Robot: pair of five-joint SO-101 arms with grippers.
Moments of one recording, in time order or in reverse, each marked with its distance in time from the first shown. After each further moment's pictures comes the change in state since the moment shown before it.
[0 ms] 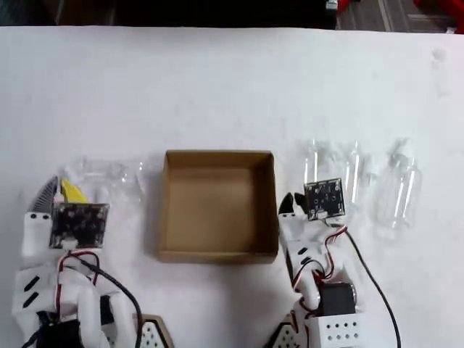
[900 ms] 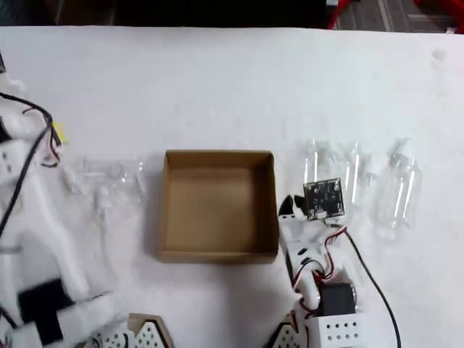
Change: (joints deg) left arm -7.6 95.3 -63.6 20.0 31.8; right arm 0.0 0.0 0.0 1.4 0.0
